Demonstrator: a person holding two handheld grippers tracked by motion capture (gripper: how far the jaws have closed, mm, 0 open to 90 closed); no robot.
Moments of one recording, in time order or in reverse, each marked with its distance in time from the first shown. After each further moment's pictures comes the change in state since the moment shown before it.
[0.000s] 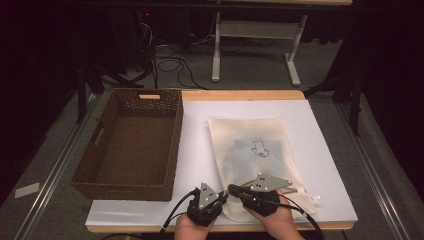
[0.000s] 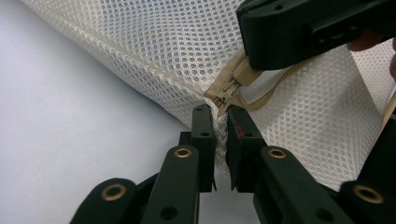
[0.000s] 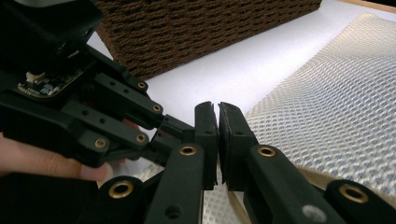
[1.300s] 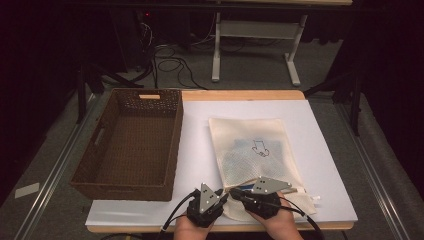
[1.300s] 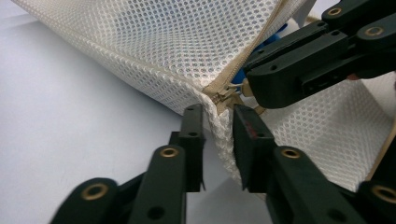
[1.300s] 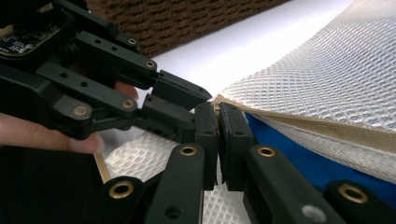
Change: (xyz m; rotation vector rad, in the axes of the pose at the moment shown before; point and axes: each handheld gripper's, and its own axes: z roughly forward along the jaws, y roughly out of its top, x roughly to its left) left arm -0.004 0.003 -0.006 -0.048 0.040 0.044; right arm -0.002 -0.011 0.000 0.043 0.002 0.012
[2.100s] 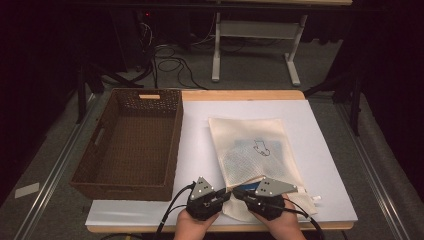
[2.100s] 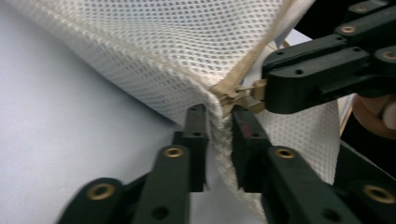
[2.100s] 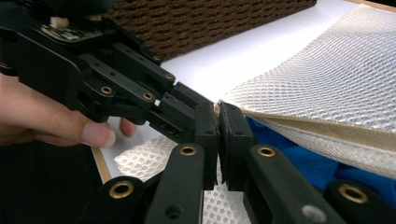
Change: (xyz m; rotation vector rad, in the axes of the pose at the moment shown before) left arm 0.016 0.003 0.010 -0.002 -0.176 -0.134; right arm 0.001 0.001 -0.010 -0.033 -0.016 -0.037
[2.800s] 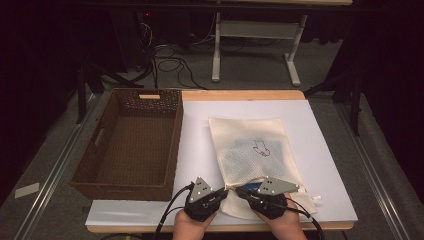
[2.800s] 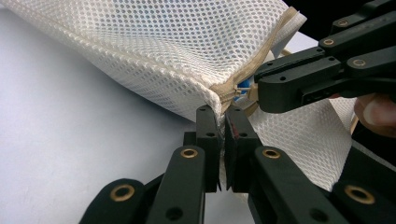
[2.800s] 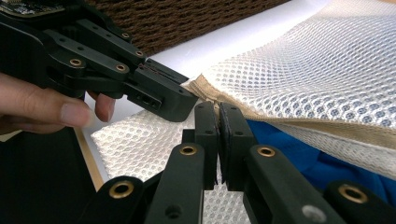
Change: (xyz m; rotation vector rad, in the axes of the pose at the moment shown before) left arm -0.003 0.003 -0.009 -0.030 0.039 0.026; right arm -0.005 -0.004 -0.003 0.019 -0.032 0.028
